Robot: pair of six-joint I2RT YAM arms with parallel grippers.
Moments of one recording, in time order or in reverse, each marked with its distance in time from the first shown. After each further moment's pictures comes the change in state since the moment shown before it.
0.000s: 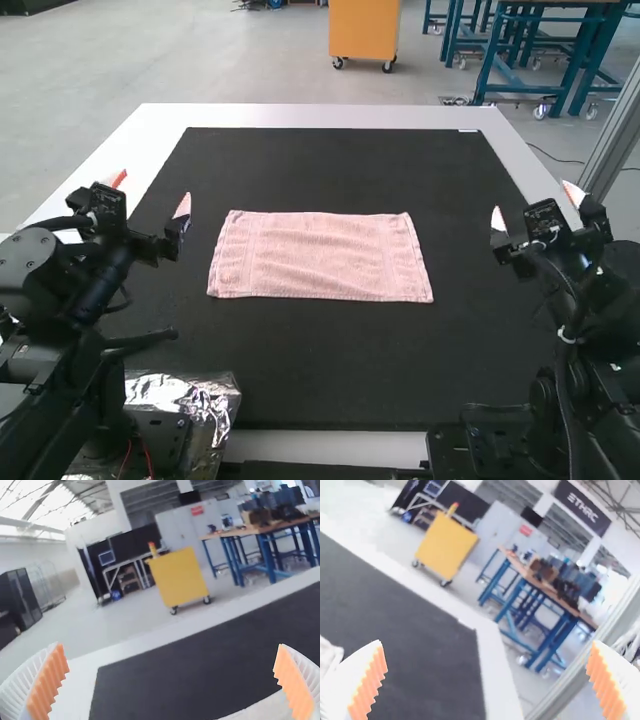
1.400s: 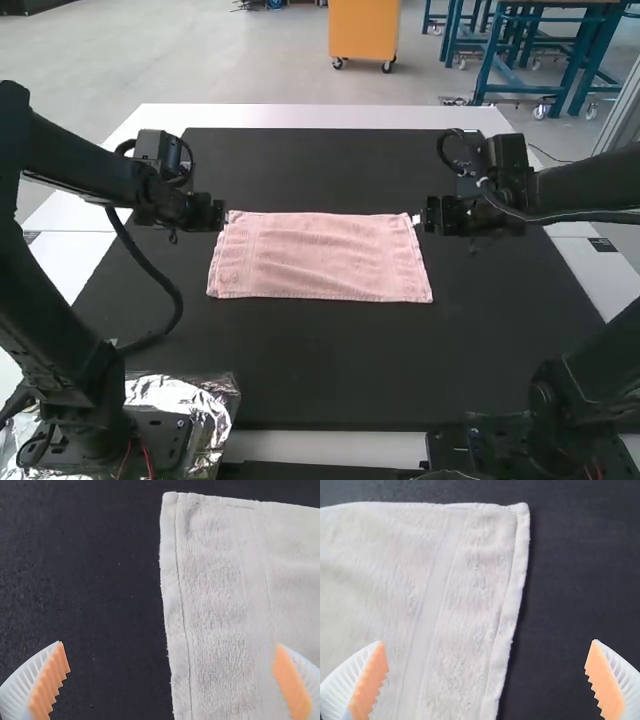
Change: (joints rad) left arm -0.031 1.517 0.743 -0.297 -0.121 -0.347; right arm 0.146 1.452 0.695 -0.201 -0.186 0.623
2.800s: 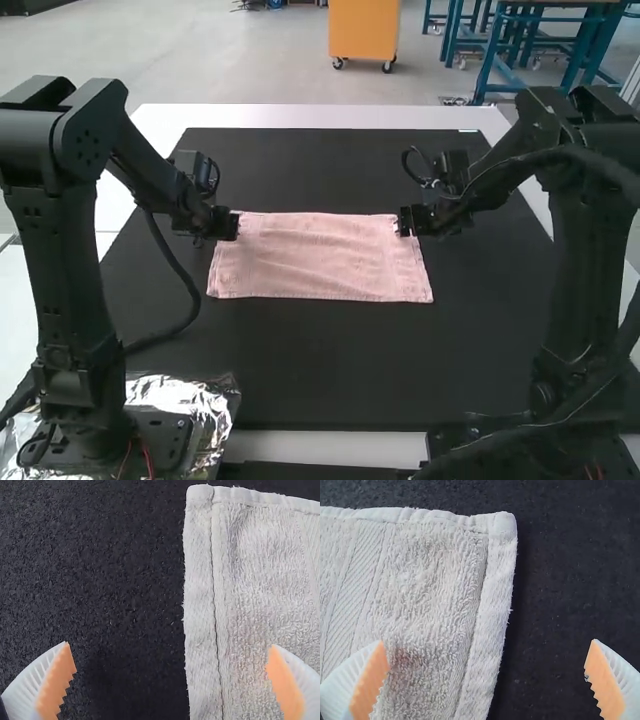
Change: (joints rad) left arm -0.011 0.429 0.205 0.146 -0.085 0.032; right arm 0.004 0.620 0.414 0.079 0.043 -0.081
